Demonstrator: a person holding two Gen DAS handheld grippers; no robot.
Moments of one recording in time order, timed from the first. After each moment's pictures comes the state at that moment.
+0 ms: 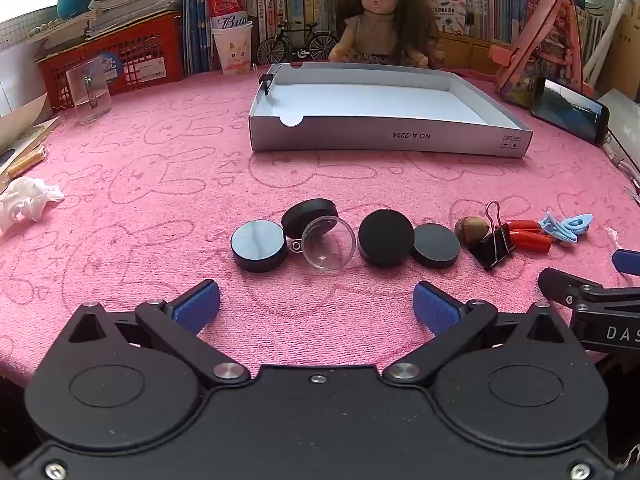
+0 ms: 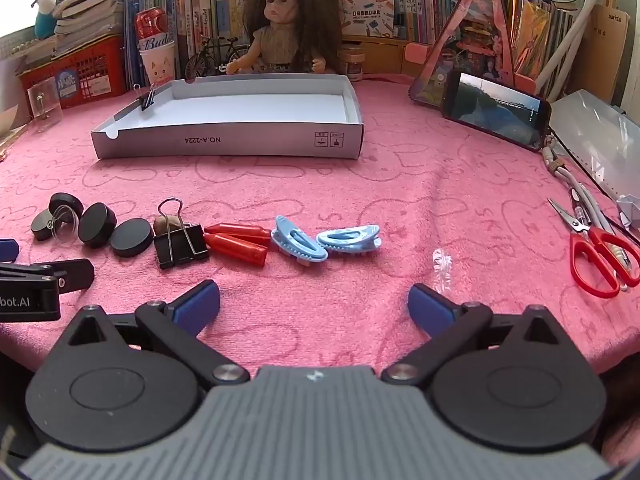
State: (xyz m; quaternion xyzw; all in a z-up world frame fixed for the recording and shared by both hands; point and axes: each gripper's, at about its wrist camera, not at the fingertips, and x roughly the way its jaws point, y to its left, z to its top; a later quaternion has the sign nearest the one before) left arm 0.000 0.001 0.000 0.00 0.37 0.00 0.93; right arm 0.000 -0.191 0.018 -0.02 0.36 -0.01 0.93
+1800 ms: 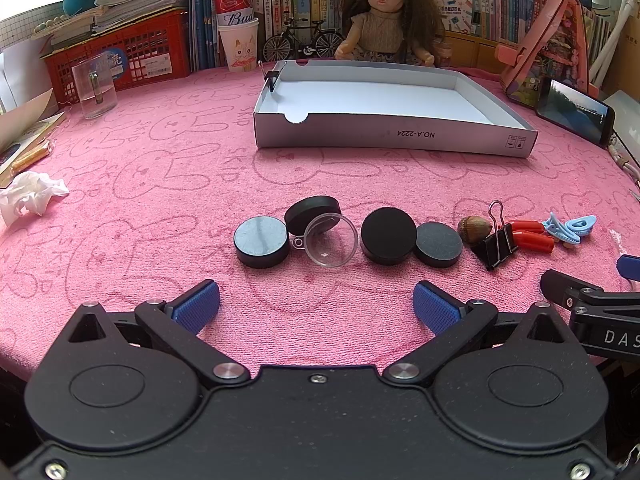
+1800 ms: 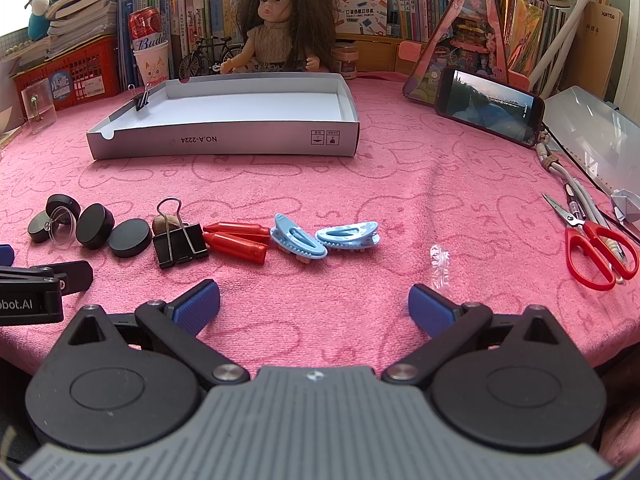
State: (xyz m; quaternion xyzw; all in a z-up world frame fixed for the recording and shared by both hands) left arm 0.001 0.000 0.000 0.00 0.37 0.00 0.93; right arm -0.001 -0.189 0.019 -0.02 0.36 -0.01 0.93
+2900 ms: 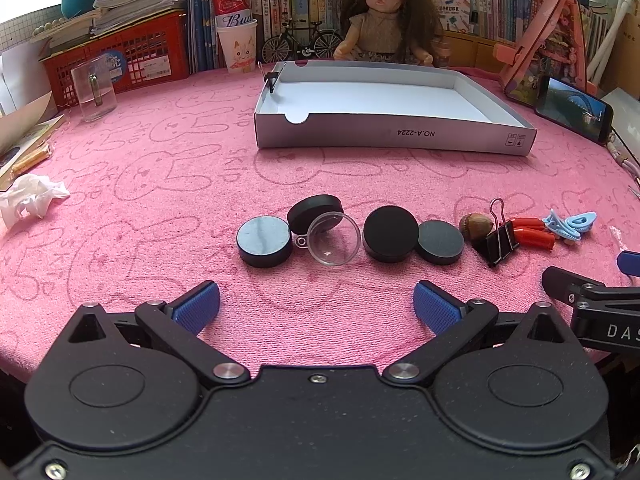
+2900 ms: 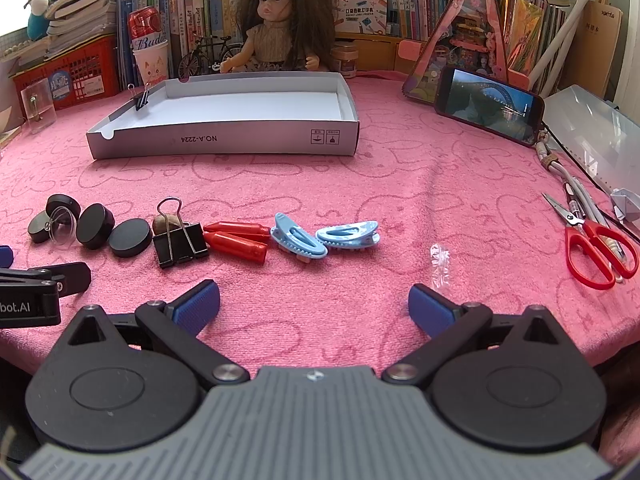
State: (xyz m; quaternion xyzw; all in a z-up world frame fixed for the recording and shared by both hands) left arm -0.003 0.001 -0.003 0.01 0.36 -0.01 0.93; right arm -0.002 -0.186 0.019 -0.02 0.37 0.00 0.93
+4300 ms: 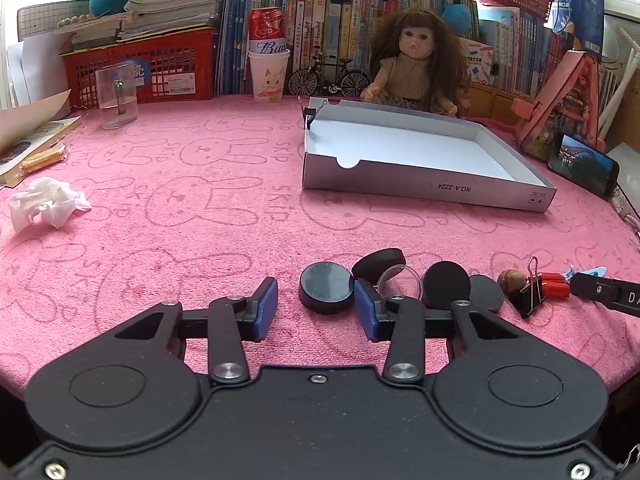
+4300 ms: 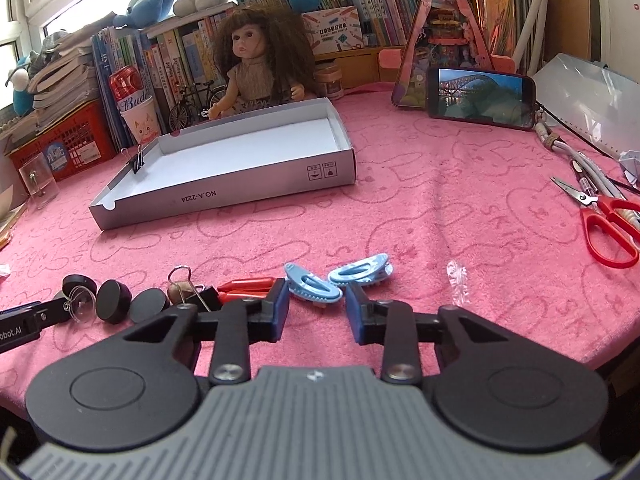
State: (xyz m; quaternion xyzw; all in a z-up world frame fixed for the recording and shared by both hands) left arm 0.006 0.050 0.007 -0.04 0.32 -0.01 0.95; right arm 0.013 -0.198 0.026 0.09 0.33 -0.01 0.94
